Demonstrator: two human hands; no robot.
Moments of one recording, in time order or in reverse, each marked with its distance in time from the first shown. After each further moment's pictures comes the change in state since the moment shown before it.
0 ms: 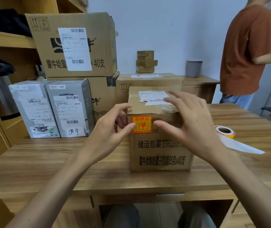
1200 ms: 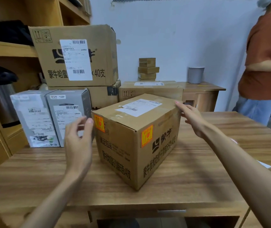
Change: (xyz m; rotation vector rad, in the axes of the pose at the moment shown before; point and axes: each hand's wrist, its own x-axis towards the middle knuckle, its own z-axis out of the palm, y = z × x) left_hand -0.007 -0.026 -0.011 -0.116 0.589 -0.504; right_hand 0.058 0.096 0.062 0.909 -0.192 0.953
